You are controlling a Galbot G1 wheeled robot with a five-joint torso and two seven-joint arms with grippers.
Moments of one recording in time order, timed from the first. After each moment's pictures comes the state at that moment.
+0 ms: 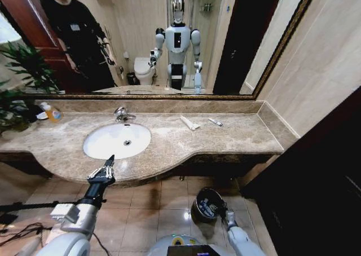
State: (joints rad) left arm 1.83 -1.36 -0.81 -2.47 -0.37 0.17 0.05; right arm -1.17 1.34 0.38 0.78 0.21 0.32 -0.11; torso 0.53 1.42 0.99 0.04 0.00
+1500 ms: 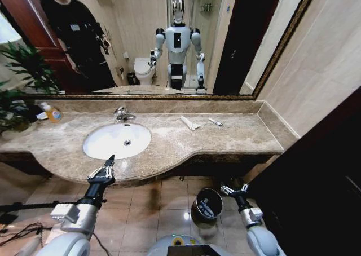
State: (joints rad) left arm 1.83 -1.36 -0.81 -2.47 -0.37 0.17 0.05; right arm -1.71 1.23 0.58 1.91 0.27 0.31 0.00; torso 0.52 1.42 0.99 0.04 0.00
